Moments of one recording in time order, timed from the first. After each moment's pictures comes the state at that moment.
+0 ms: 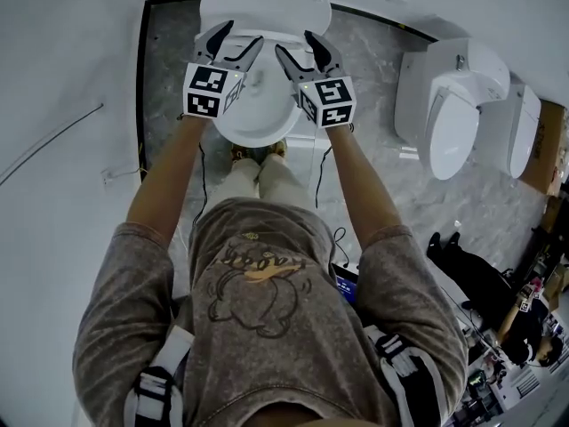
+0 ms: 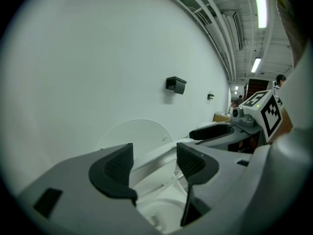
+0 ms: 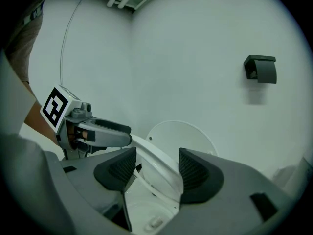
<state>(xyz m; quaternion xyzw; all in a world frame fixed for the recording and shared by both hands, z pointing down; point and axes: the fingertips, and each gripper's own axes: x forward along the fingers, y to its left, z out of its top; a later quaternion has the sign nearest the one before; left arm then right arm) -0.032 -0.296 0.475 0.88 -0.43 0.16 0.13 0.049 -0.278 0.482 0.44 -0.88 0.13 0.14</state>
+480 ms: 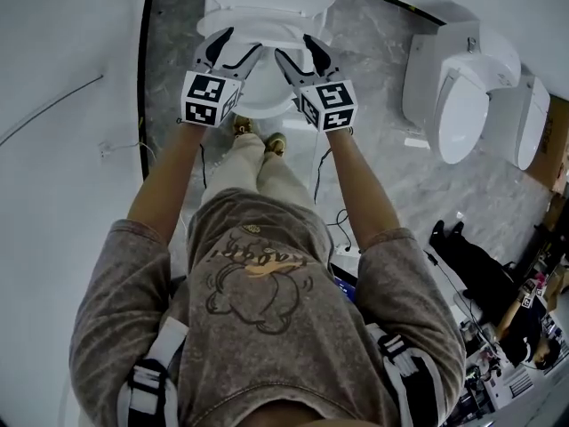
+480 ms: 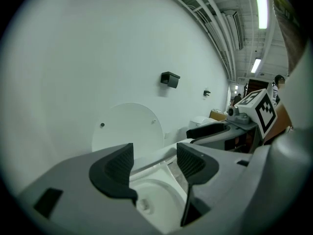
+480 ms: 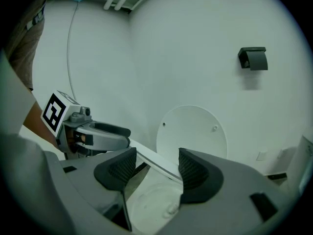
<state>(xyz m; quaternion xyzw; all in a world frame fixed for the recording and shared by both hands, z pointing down) -0.040 -0.192 0.503 0.88 -0.42 0.18 0.15 0.040 -0.181 0.509 0.42 -0.88 0.18 0.14</state>
